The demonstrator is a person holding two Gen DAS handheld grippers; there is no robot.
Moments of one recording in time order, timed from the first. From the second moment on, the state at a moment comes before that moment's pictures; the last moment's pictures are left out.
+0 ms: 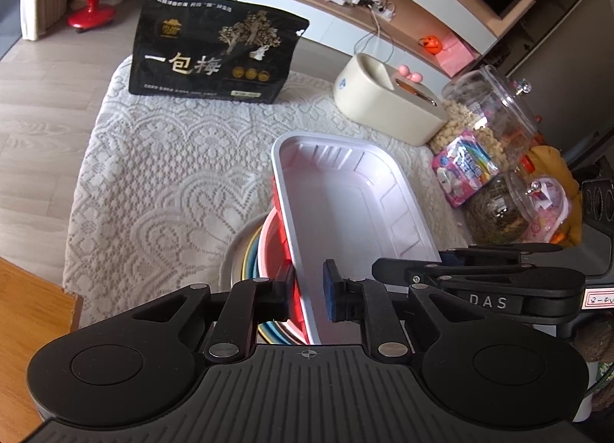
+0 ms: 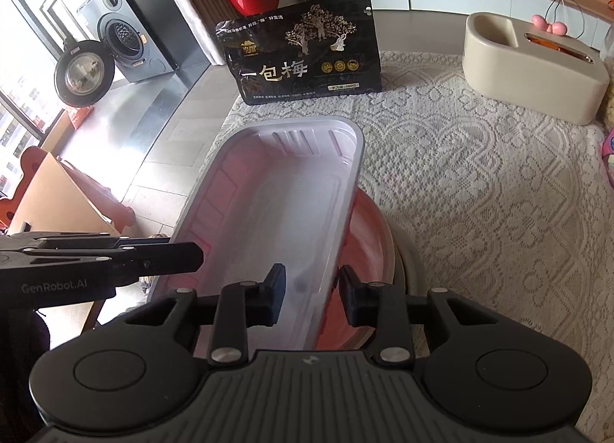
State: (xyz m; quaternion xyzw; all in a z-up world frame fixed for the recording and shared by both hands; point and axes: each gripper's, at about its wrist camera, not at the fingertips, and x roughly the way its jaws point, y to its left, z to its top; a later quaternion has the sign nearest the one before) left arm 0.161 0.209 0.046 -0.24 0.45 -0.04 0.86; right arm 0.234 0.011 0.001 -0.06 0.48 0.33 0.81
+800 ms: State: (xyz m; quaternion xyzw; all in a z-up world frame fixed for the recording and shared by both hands) left arm 0.156 0.211 0.053 -0.23 0.45 -0.03 0.86; right arm 0.240 0.000 0.000 -0.05 0.48 0.32 0.82
